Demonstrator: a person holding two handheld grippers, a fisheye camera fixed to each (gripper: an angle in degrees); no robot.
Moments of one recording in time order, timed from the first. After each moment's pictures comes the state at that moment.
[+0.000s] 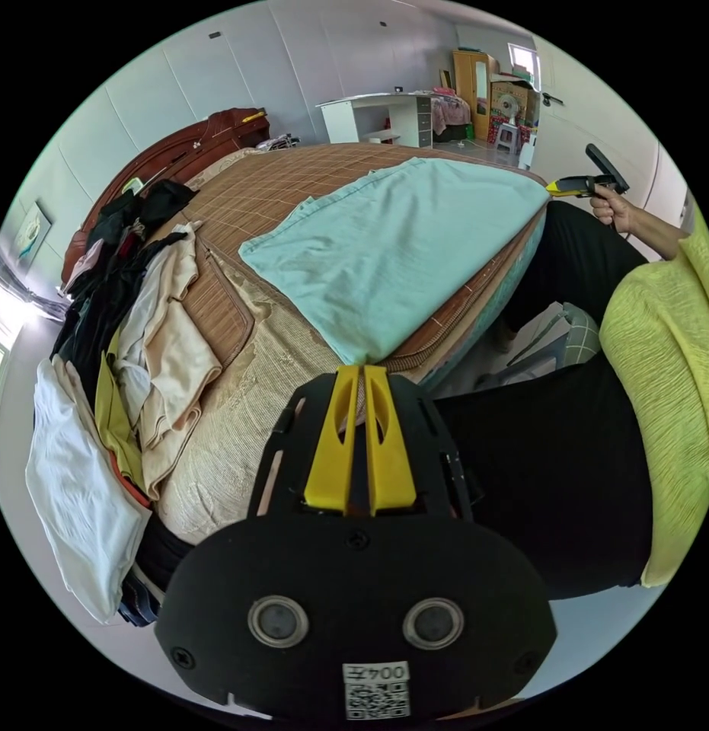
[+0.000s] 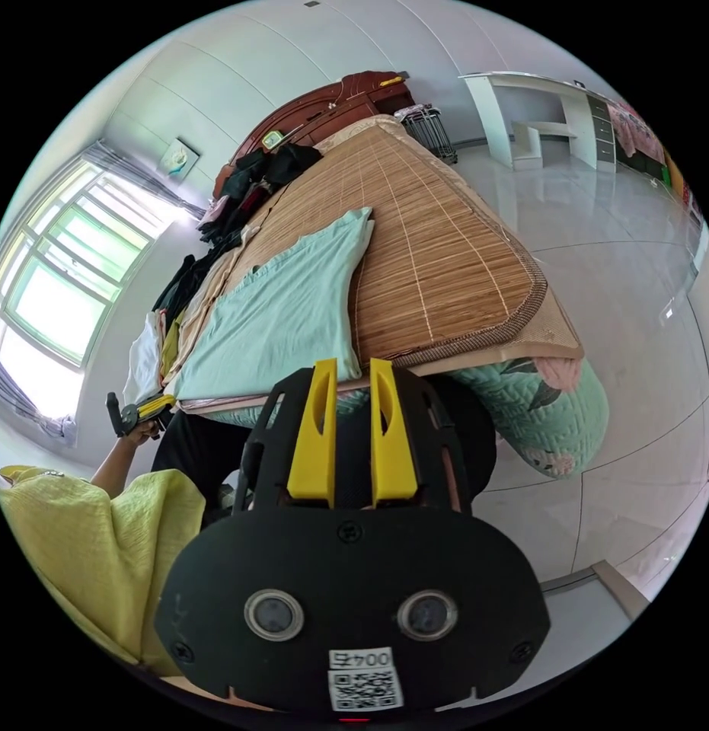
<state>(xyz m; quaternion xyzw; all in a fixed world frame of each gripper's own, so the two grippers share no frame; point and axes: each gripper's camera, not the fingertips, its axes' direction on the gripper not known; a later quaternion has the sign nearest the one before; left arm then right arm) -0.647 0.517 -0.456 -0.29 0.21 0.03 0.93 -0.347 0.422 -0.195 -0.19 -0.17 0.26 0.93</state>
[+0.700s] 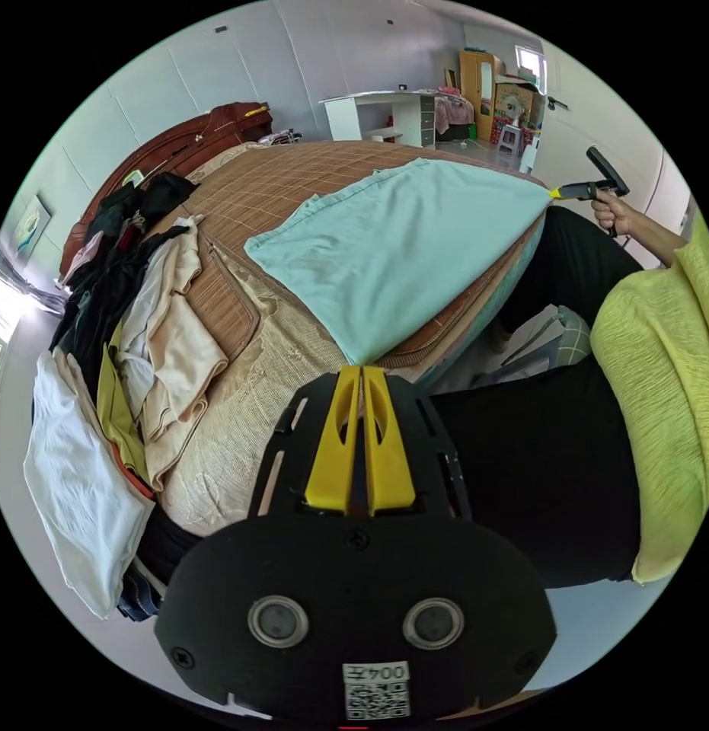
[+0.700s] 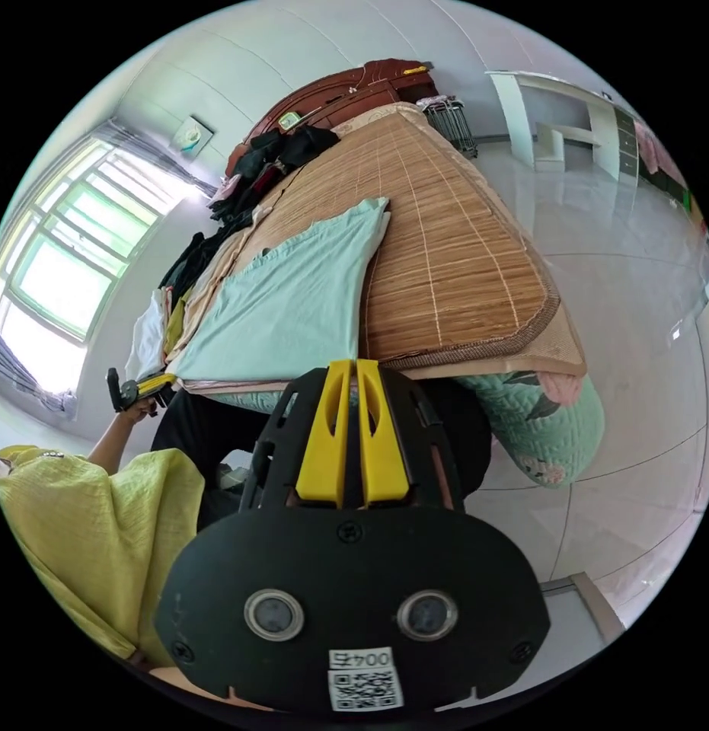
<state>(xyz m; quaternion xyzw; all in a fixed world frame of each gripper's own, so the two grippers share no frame) -0.669 0.539 -0.429 -0.30 0.22 0.01 0.93 -0.347 0.377 -0.208 -0.21 -0.18 0.22 0.94</state>
